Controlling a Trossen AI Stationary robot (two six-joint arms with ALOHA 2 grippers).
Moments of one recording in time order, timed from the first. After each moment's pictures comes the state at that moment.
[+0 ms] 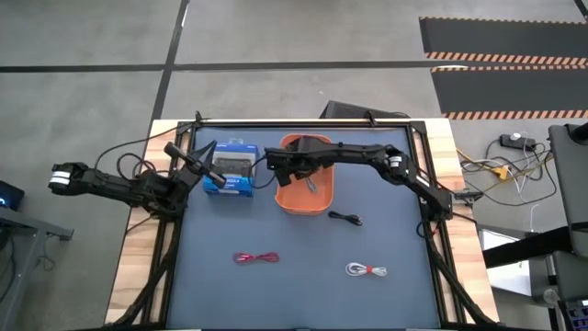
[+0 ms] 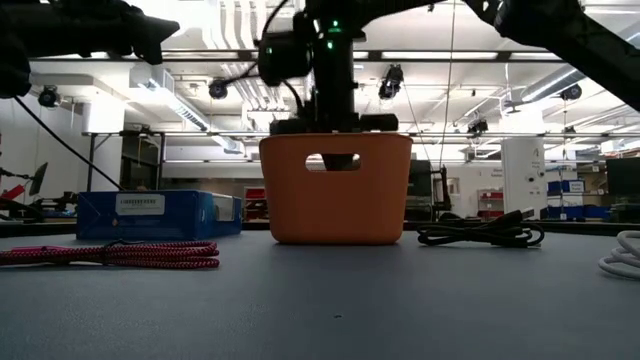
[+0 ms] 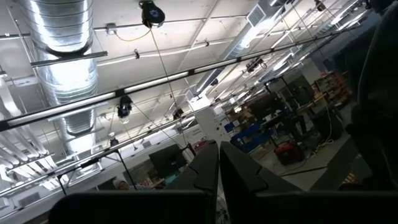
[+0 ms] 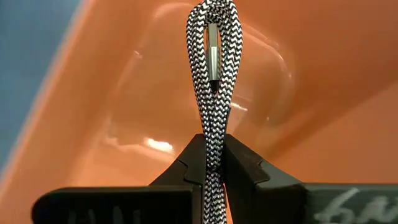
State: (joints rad) left arm -0.07 0.69 0.11 1.28 -0.74 1.05; right arm -0.18 2.35 2.22 -1.38 0.28 1.00
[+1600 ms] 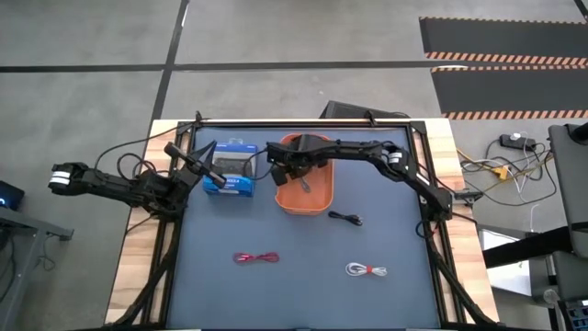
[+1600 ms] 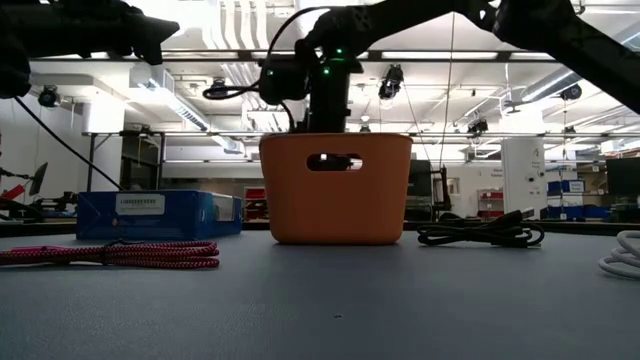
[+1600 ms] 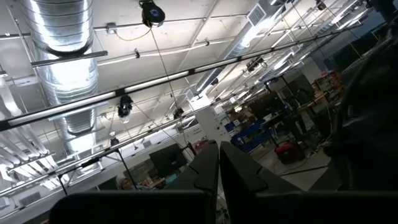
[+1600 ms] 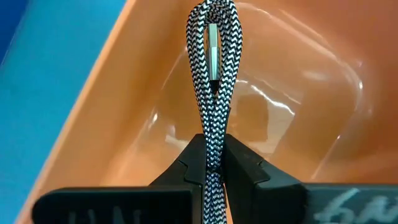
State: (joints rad) left arm -0.07 0.69 0.11 1.27 -0.75 1.05; right arm -0.23 2.35 2.11 -1.15 0.13 0.86
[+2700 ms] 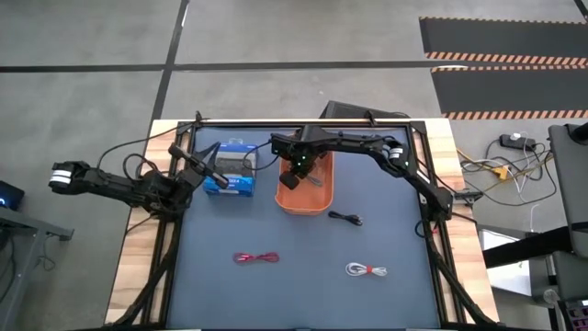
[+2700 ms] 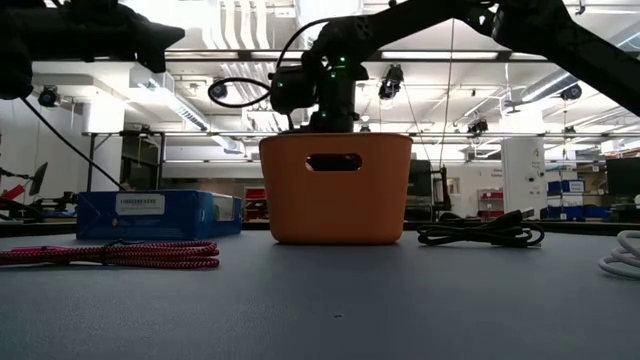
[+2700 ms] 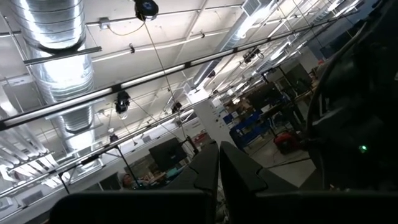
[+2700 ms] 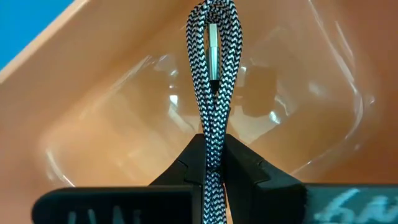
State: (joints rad) left arm -0.07 0.73 0.11 1.27 -0.77 1.05; right arm -0.29 2.35 2.11 -1.22 -0.03 0.42
